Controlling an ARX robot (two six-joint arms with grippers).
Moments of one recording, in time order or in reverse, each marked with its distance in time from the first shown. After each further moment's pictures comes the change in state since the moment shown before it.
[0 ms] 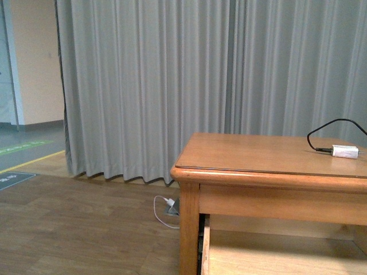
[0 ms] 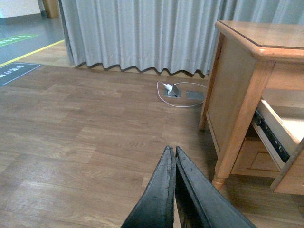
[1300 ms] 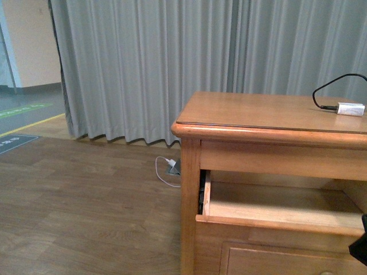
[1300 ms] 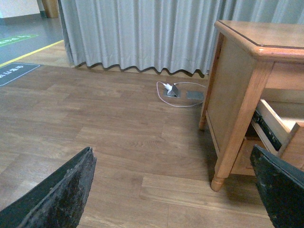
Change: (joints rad) left arm 0.000 0.000 0.000 0.000 0.000 0.001; right arm -0.143 1.009 0.242 0.466 -0.167 -0.176
